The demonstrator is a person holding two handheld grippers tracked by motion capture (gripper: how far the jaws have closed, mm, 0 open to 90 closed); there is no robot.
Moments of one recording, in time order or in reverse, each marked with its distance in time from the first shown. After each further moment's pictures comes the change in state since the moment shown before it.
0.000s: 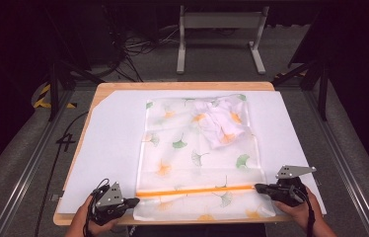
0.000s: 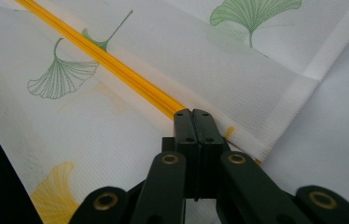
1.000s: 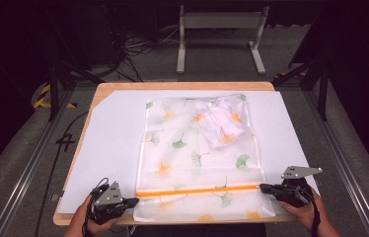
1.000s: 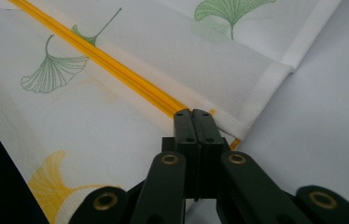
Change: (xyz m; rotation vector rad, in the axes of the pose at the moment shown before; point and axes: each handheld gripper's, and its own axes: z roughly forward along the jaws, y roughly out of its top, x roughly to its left) left arm 0.004 -0.001 -0.002 0.001 -0.016 -0.014; right arm -0.005 -0.006 -0.008 -0.007 -0.022 0.009
